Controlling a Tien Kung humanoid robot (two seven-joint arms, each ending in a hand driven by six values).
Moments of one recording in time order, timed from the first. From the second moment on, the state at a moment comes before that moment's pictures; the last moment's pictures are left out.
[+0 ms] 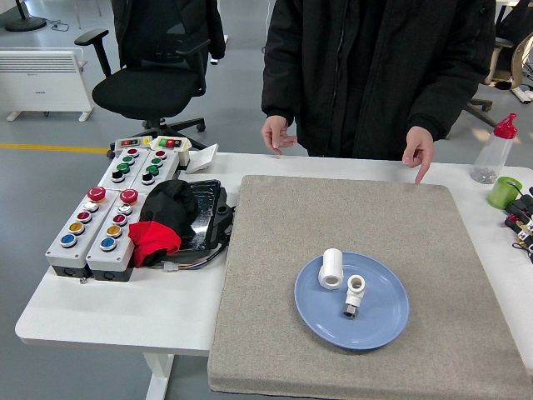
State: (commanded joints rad) left arm -0.18 0.01 -1.06 -0.28 1.46 0.05 0.44; right arm 0.29 -0.38 1.35 1.36 -0.53 -0.26 0.02
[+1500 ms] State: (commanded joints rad) left arm -0.17 0.00 -1.01 -0.28 1.39 0.07 0.41; right arm 0.26 -0.37 1.35 1.39 -0.52 -0.25 0.04
